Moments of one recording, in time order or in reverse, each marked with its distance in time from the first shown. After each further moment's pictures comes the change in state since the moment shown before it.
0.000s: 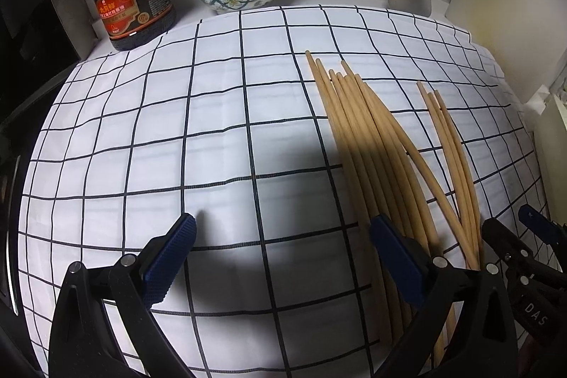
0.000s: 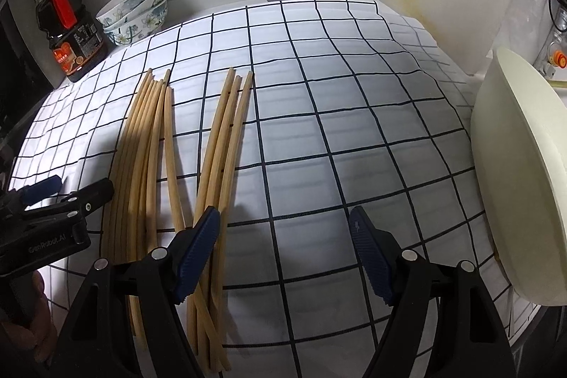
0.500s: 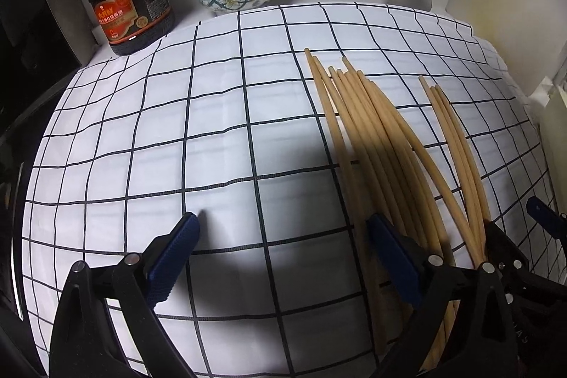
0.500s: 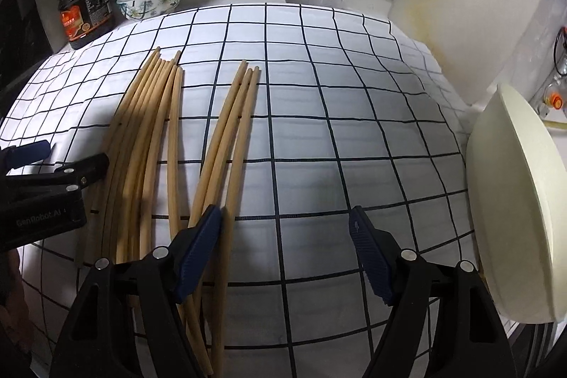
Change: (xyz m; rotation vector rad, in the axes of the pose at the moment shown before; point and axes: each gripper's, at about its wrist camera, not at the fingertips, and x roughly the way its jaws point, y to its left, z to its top) left arm 0.005 -0.003 0.000 0.026 -0.007 0.028; right arm 0.004 0.018 -0.007 -0.137 -0.031 -0.085
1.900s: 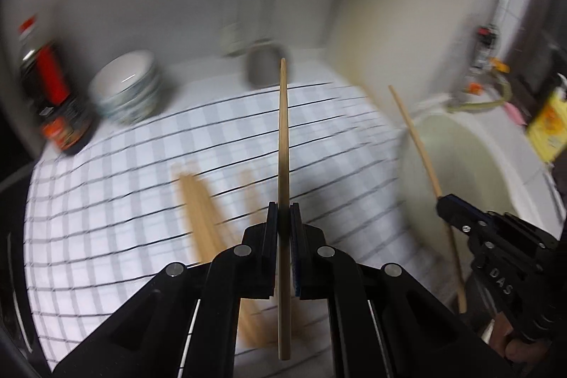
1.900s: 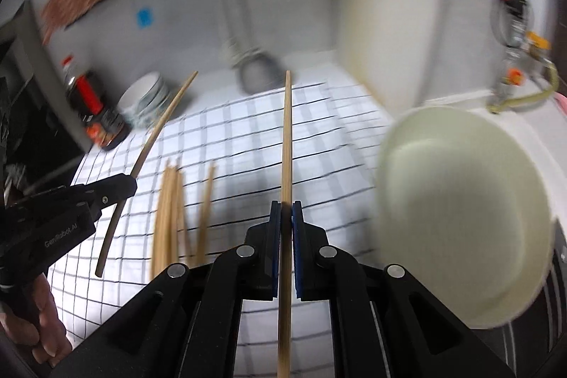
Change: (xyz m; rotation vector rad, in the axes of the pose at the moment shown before) left arm -0.141 -0.118 0.040 0.167 -0.154 -0.316; right arm -0.122 -0.123 0.014 0.237 -0.161 0.130
